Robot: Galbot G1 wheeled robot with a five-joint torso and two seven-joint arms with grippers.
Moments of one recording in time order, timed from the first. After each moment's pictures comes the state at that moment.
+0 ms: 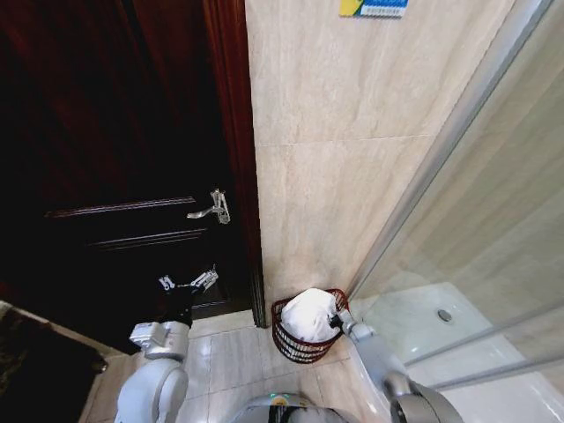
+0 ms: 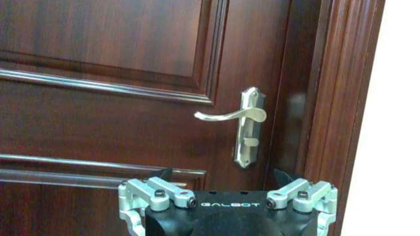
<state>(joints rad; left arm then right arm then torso) 1.72 -1.50 -0.64 -2.38 -0.24 0.08 -0.08 -0.74 1.37 0.46 0.51 -0.32 0.21 -0.39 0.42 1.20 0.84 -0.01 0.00</state>
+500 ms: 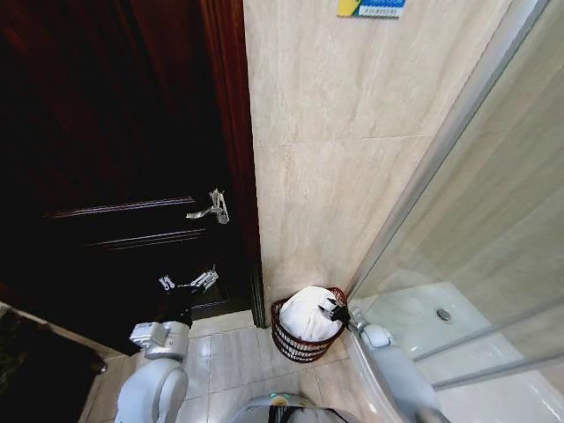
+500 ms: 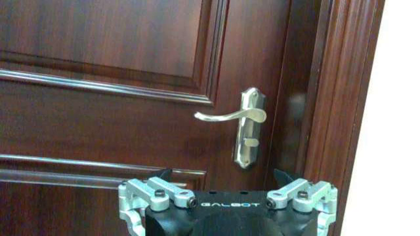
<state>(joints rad) 1.72 -1.50 -0.64 -2.38 -0.24 0.08 -0.08 -1.00 1.24 0.28 1.08 0.06 0.05 -0.49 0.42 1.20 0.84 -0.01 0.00</state>
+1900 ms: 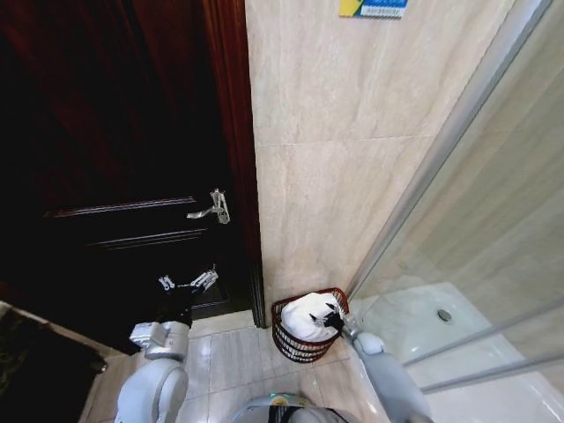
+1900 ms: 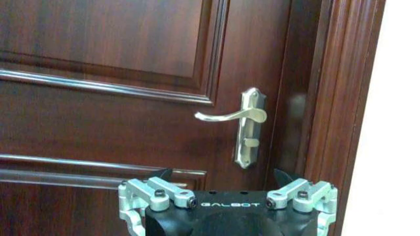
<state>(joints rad) 1.72 -1.50 -0.64 -2.38 -0.24 0.08 -0.08 -1.12 1.25 0.36 1.24 0.11 0.06 -0.48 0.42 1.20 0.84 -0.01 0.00</state>
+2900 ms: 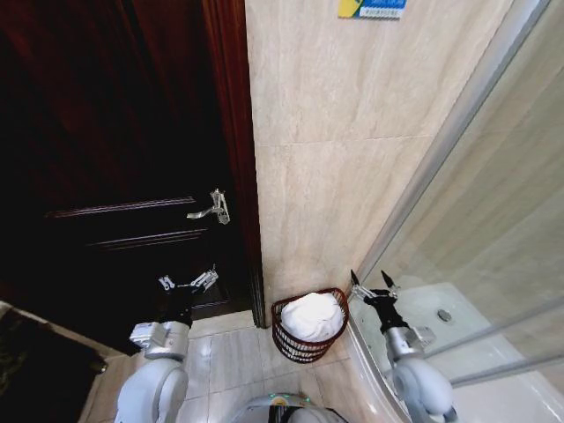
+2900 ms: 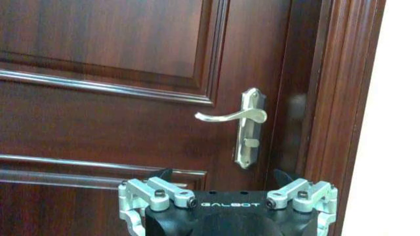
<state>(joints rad) 1.72 -1.50 -0.64 -2.38 -0.24 0.08 -0.08 -1.69 1.34 0.64 2.18 0.34 0.08 -0.02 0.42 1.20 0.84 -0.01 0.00</state>
